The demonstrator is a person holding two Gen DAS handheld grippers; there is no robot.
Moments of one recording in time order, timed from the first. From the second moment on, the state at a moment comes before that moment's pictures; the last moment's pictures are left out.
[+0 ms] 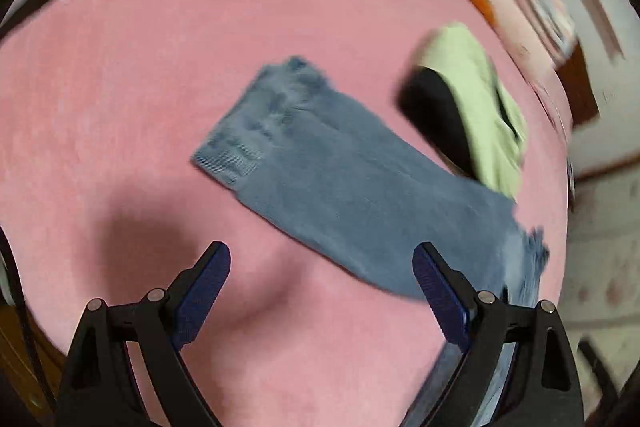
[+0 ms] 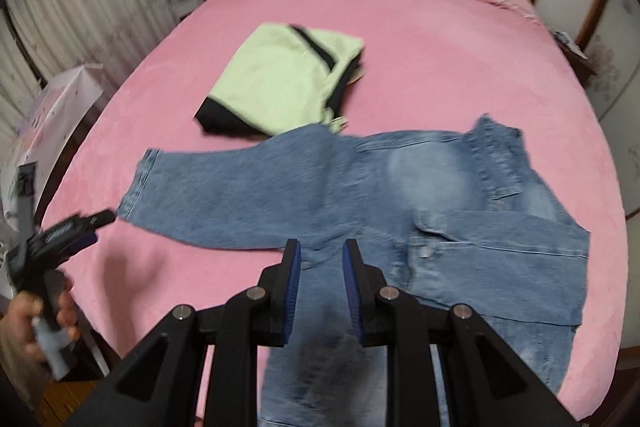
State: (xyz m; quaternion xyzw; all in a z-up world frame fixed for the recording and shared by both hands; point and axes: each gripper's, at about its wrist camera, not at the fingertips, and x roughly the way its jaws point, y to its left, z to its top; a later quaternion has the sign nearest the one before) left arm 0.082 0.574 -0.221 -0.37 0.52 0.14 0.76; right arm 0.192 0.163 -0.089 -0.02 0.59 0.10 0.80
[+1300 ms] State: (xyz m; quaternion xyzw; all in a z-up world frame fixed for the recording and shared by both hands) left arm 0.183 0.341 -0.072 -0.31 0.39 -0.21 0.84; right arm 0.172 0.036 -0.129 0.13 0.63 -0.01 0.76
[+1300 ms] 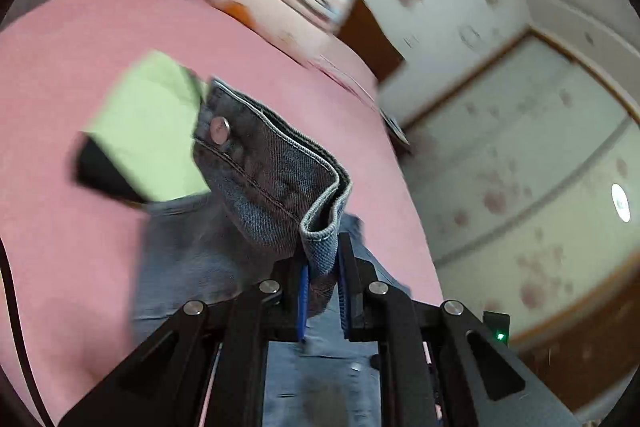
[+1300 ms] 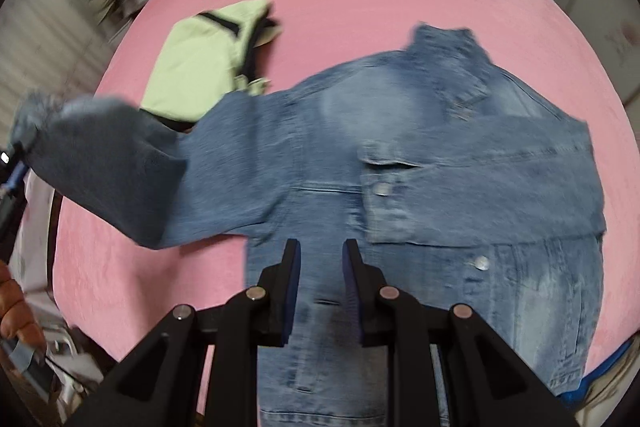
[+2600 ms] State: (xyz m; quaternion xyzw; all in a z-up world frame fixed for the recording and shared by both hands) left arm 0.121 0.232 -0.199 -0.17 0.57 -0.02 0.81; right arm 0.195 -0.123 -0.288 0.27 0.69 0.08 0.66
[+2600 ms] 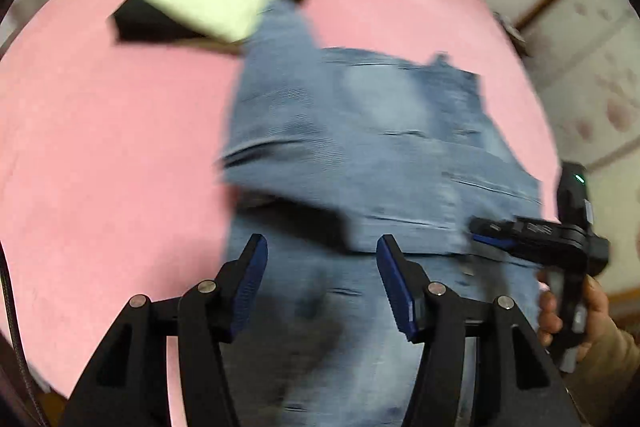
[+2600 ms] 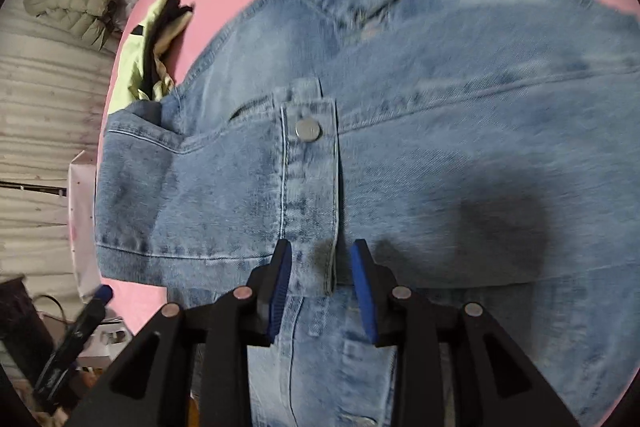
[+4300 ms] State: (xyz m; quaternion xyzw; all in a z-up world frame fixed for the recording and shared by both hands) left arm 0.193 0.181 -0.277 -0.01 0.61 -0.02 0.79; right arm 0.149 -0.192 -0.257 0.06 0.64 -0.07 0.76
